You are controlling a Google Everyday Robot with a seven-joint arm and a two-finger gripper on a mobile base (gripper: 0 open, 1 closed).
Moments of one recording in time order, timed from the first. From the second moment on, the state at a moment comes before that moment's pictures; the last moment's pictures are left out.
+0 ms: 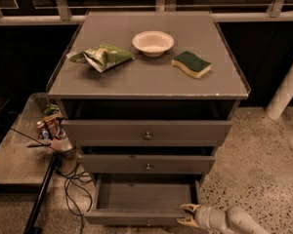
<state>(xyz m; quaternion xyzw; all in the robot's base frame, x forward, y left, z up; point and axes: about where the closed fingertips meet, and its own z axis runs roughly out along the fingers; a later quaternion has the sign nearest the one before) 0.475 -0.203 0.172 -0.53 0.70 0.20 0.43</state>
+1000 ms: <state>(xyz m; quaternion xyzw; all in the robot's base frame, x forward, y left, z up) 0.464 -0.200 0.172 -0.53 0.70 0.20 0.43</state>
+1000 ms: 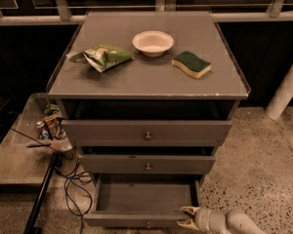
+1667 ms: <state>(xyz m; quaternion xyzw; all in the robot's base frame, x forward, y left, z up) 0.464 -0.200 0.172 -0.53 0.70 0.20 0.43</state>
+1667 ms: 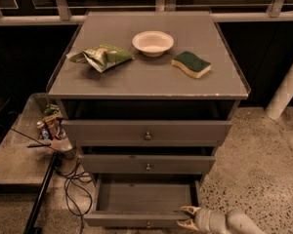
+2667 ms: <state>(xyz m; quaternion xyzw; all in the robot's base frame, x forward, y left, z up) 0.444 -0.208 0.164 -0.53 0.71 0.21 0.42</state>
